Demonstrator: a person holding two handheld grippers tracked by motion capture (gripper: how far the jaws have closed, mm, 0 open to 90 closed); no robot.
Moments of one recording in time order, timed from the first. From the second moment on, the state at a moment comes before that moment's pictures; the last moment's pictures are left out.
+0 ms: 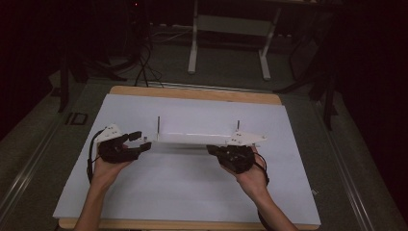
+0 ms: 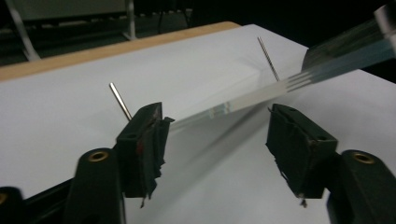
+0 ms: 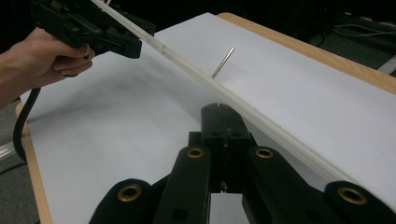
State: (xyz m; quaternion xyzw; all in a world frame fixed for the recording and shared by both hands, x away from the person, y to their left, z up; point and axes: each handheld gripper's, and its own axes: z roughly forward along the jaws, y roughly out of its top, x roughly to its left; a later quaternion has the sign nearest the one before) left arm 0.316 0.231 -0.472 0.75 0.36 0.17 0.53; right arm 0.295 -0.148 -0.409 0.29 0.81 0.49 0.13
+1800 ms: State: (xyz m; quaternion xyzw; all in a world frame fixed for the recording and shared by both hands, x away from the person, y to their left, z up) left arm 0.335 0.203 -0.448 0.74 0.33 0.23 0.54; right arm 0.325 -0.206 -0.423 0.34 0.79 0.47 0.20
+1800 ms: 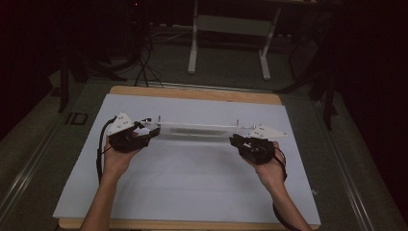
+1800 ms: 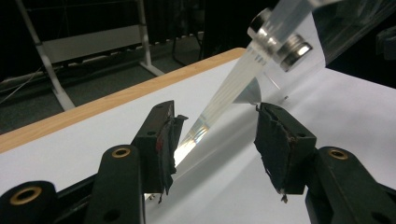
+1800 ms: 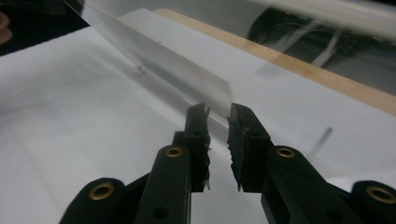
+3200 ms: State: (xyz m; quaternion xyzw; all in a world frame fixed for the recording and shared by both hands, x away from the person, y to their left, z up) left arm 0.363 0.203 -0.438 0.72 0.36 0.22 0.55; right arm 0.382 -0.247 -0.437 0.38 0.76 0.48 0.22
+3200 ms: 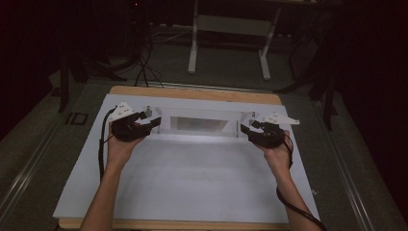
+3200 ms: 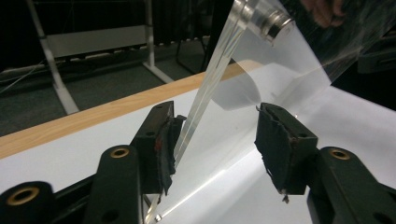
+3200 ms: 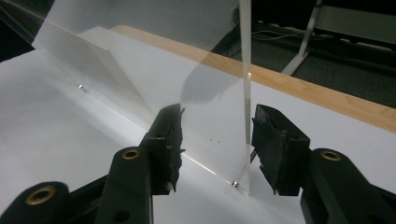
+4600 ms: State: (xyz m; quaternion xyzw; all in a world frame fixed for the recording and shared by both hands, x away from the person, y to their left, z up) left arm 0.406 0.183 -0.481 0.72 0.40 0.22 0.52; right arm 0.418 -0.235 -0.461 0.39 0.76 0.48 0.21
